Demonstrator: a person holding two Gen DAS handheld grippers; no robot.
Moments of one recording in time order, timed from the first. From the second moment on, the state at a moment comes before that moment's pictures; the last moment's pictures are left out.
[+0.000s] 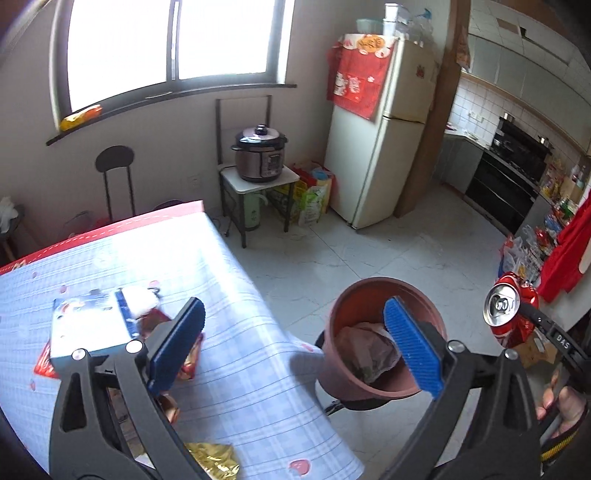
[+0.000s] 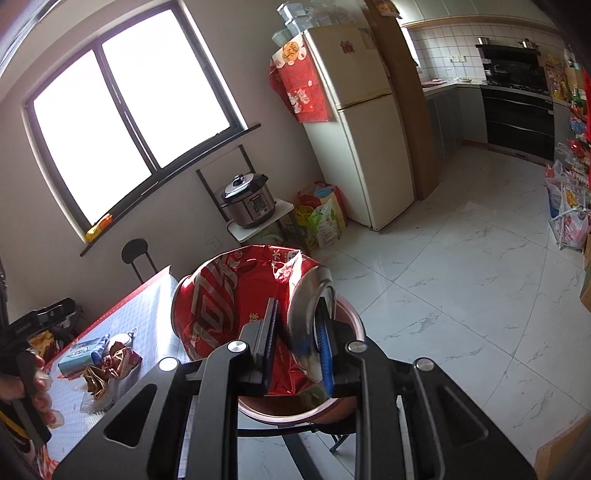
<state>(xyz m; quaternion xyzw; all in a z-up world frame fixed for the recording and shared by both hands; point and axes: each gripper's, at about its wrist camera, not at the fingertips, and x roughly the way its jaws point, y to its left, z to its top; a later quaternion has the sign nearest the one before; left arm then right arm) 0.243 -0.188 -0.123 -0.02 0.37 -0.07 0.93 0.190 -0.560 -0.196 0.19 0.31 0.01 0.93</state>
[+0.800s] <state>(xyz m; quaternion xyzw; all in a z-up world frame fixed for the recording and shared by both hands) 0.090 0.027 -0.075 -0.09 0.30 0.16 0.94 0.198 -0.459 -0.133 0.18 0.28 0.06 0.94</state>
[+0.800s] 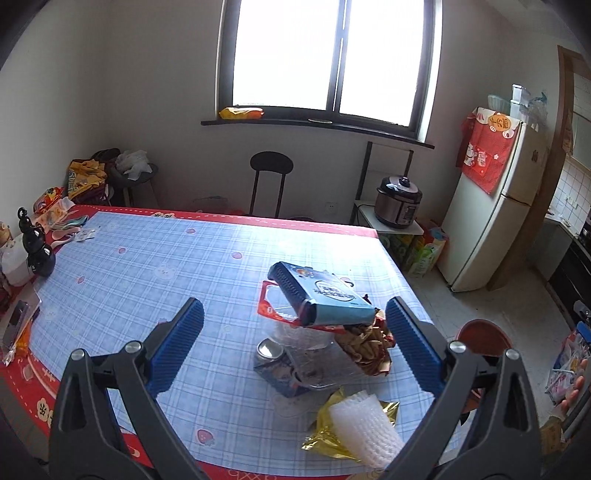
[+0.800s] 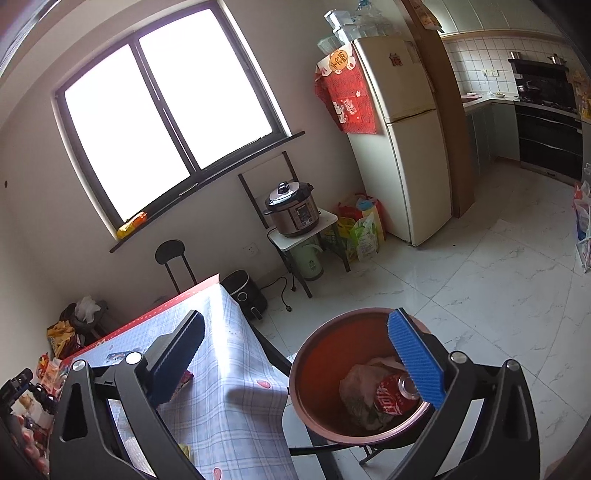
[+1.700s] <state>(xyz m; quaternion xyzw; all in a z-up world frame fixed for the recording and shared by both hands) 0.030 0.159 -0.201 -0.13 0.39 0.13 0.90 0.165 -0.134 -0.241 -0.04 0.48 0.21 0.85</state>
